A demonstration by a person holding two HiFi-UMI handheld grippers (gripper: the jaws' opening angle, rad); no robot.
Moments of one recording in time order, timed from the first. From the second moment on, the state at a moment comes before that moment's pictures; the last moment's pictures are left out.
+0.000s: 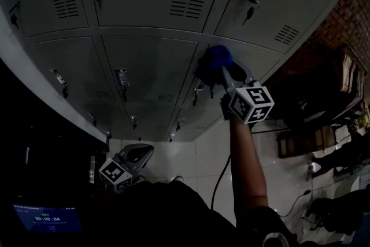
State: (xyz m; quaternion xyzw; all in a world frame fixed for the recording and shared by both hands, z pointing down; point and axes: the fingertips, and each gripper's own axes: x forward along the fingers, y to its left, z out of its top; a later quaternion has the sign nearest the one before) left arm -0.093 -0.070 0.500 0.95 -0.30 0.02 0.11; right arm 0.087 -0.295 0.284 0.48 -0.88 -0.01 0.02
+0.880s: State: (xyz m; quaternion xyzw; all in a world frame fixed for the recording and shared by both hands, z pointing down) left arm -0.050 -0.077 0.503 0.96 -0.26 0.04 0.11; right arm 0.286 -0.301 0.290 0.62 -0.78 0.00 0.01
